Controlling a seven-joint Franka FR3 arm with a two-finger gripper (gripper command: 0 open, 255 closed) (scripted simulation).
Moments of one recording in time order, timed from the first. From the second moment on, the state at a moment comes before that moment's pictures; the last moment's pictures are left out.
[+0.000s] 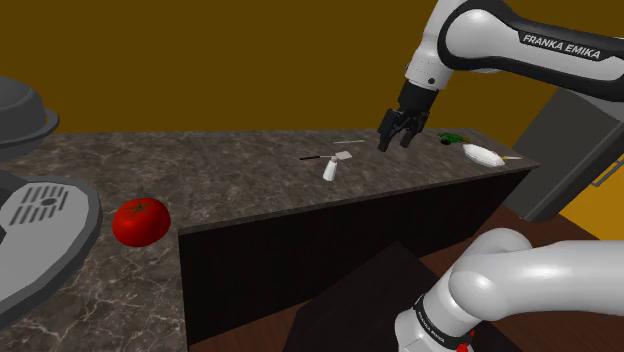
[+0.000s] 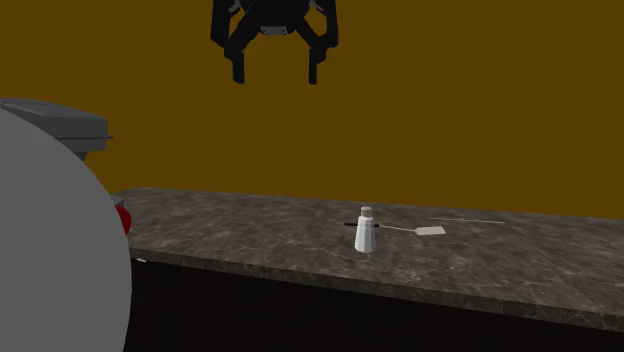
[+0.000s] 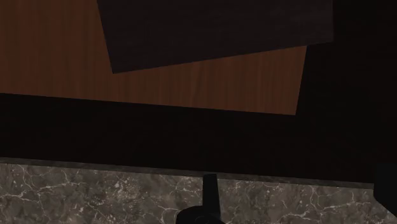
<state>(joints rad) 0.01 -0.74 -0.04 -2.32 0.00 1.58 0.05</state>
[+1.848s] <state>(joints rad) -0.06 0.15 -0.16 -1.95 -0.06 2.09 -0.08</state>
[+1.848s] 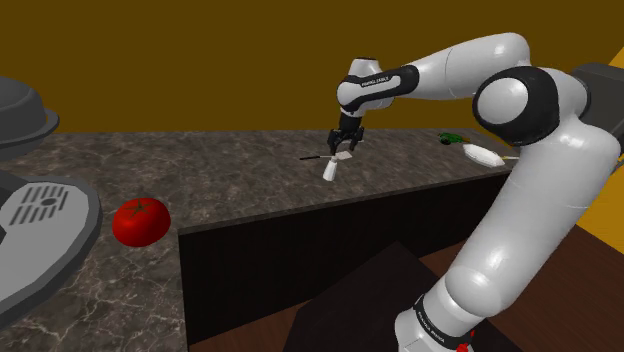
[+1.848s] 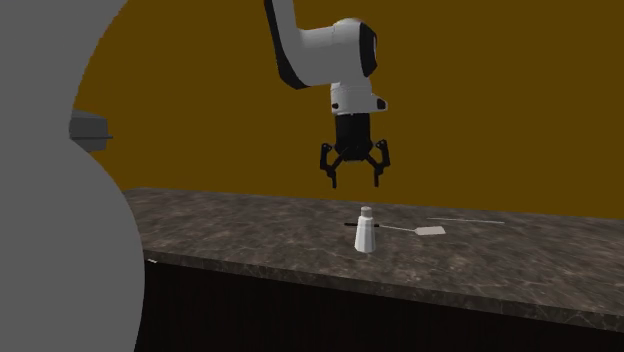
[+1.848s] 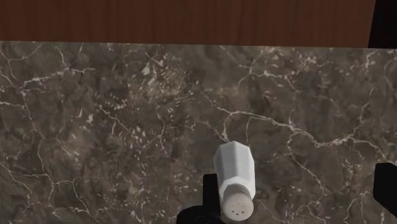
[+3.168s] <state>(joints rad) -0.10 0.43 -0.17 -1.76 -0.03 2.19 -0.11</state>
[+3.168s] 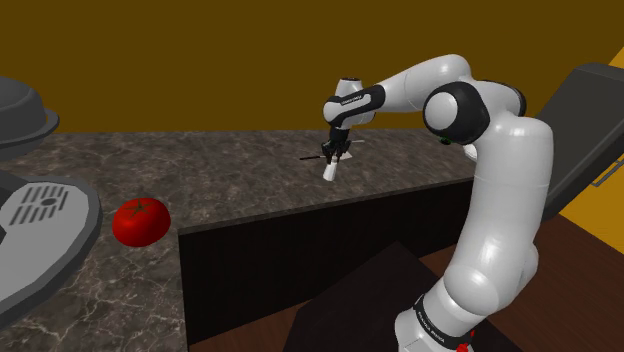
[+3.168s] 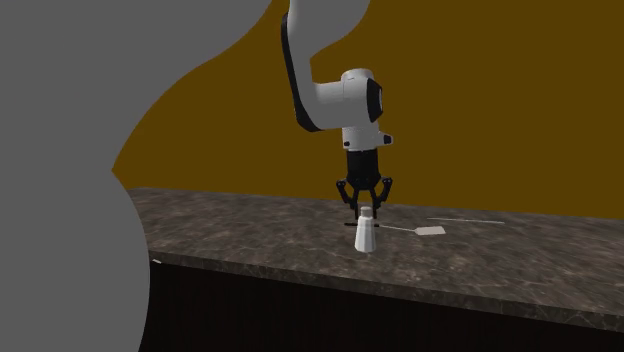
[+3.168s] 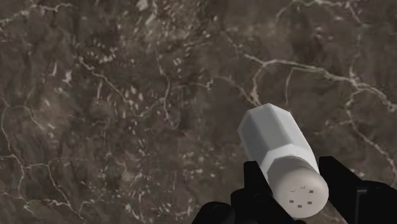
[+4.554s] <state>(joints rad) -0.09 0.35 -0.17 -1.68 -0.04 2.02 -0.11</state>
